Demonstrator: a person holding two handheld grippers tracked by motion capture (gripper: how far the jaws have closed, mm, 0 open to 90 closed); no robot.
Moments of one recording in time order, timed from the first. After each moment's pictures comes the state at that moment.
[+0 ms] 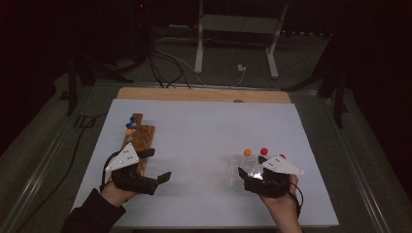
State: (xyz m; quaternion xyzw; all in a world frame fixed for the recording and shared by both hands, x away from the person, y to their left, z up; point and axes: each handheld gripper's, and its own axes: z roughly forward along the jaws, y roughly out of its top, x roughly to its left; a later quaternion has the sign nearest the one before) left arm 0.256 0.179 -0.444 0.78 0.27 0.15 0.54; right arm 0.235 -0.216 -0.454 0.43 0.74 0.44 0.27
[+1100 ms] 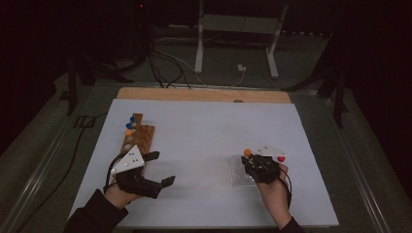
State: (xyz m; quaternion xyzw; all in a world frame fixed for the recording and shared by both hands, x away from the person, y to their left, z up) left arm 0.253 0.172 -0.445 0.79 0.26 0.14 0.54; right arm 0.284 -0.208 -0.474 0.48 0.76 0.37 0.26
